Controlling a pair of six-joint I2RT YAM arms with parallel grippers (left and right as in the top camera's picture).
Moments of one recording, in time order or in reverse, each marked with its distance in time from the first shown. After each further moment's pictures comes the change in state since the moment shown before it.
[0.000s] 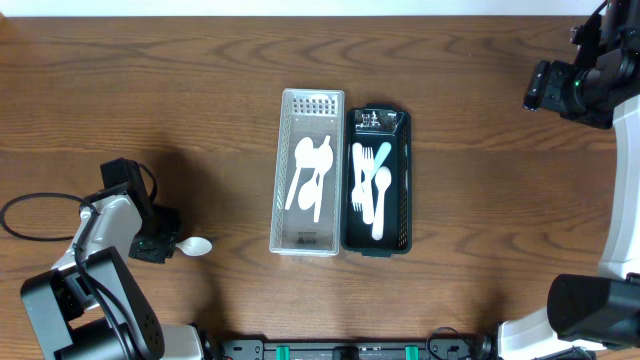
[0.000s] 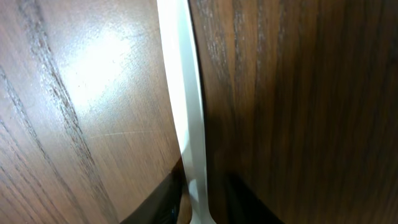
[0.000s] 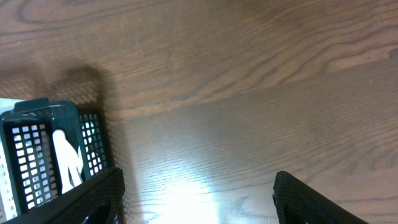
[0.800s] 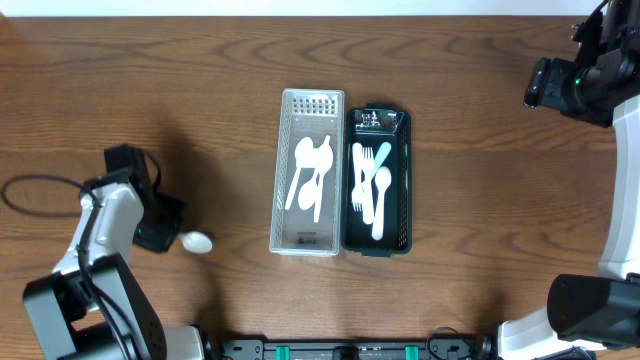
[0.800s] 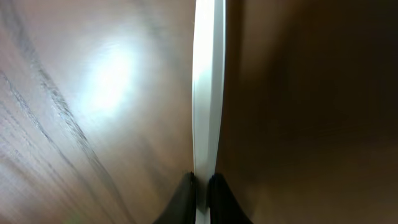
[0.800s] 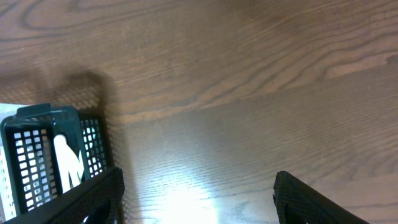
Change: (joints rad) left arm -0.073 -0.023 0.116 -0.131 0.008 0.131; right arm 0.000 0.000 0.000 0.023 0.000 0.000
